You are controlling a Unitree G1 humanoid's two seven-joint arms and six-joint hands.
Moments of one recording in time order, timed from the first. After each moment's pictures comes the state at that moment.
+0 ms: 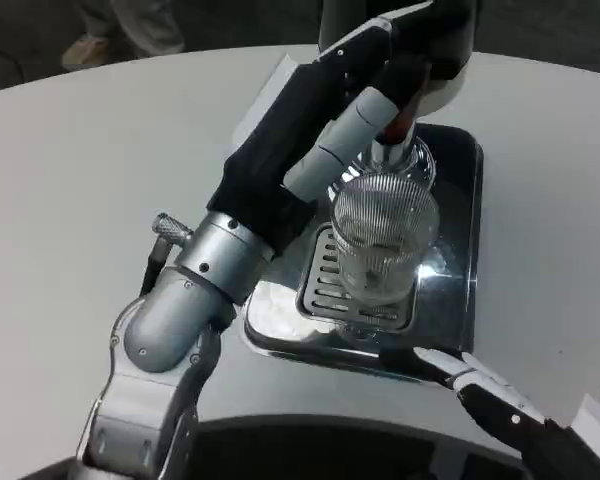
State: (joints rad) left arm -0.62 0.13 -0.08 0.01 -0.10 -0.13 -0.33; right arm 0.71 -0.30 -0.04 -1.02 -0.27 -0.13 0.37
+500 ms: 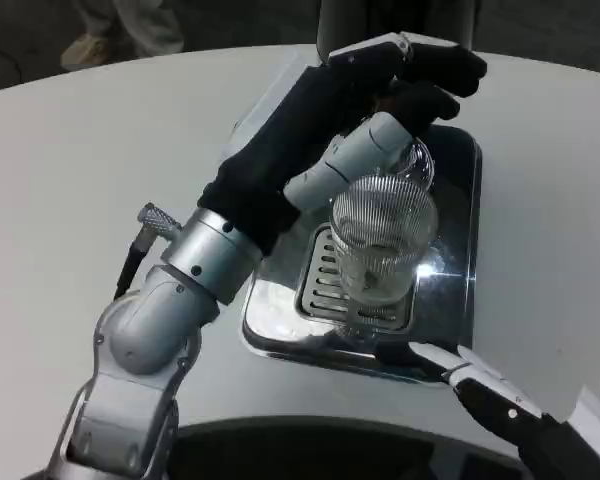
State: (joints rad) left arm -0.63 0.19 -0.09 0.02 0.02 -0.23 -0.32; right arm 0.69 -0.30 -0.03 -1.02 -0.27 -0.12 0.37
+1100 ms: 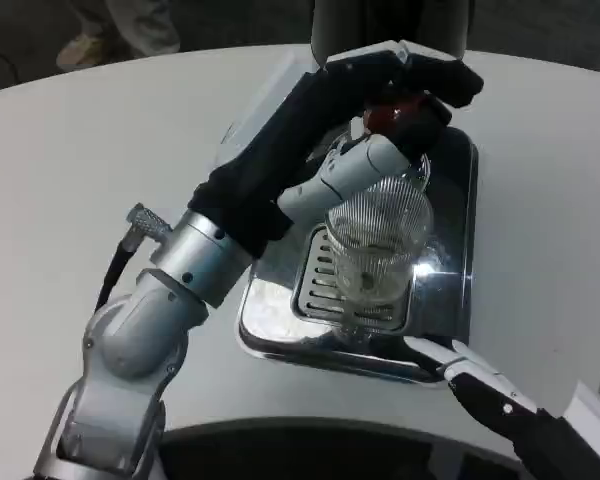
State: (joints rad) left arm -0.63 0.23 -0.09 0.07 0.08 -0.36 -0.31; right arm 0.67 -0.29 -0.01 -1.02 -0.27 -0.12 0.37
